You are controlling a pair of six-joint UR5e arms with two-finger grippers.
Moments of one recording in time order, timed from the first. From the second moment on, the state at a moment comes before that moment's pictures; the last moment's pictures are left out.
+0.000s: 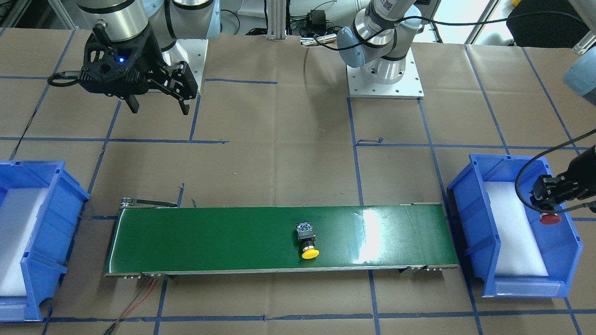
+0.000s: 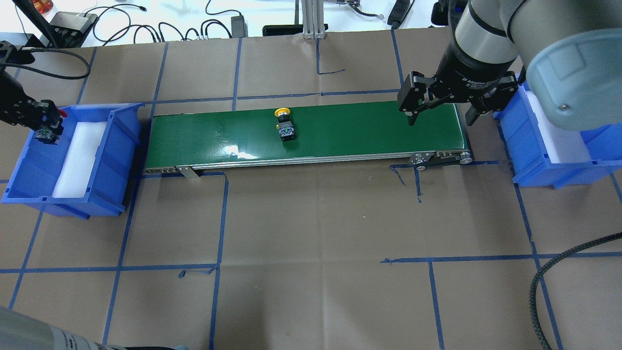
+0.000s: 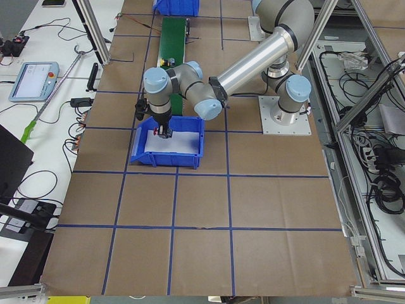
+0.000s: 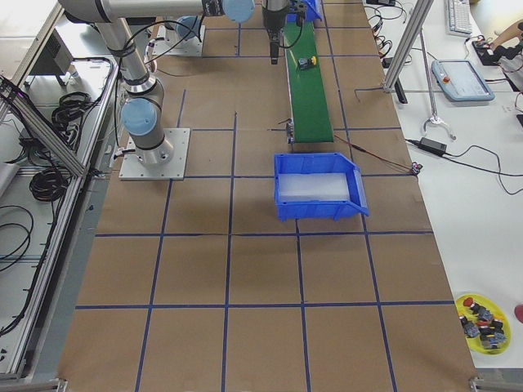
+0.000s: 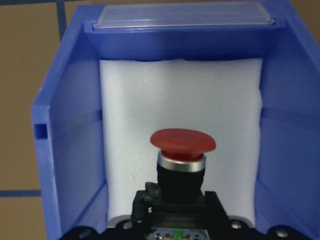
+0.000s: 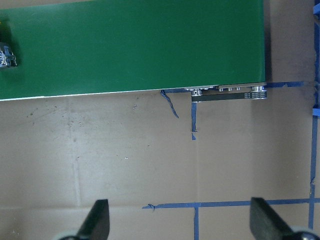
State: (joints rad) left arm -1.01 -1.88 -1.53 -1.30 1.58 0.61; right arm 1.64 -1.62 1.63 -1.63 -1.55 0.11
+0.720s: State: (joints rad) left arm -1.16 -1.85 -1.52 -1.36 1.57 0.36; right arm 1.64 -1.62 1.63 -1.63 -1.54 0.11
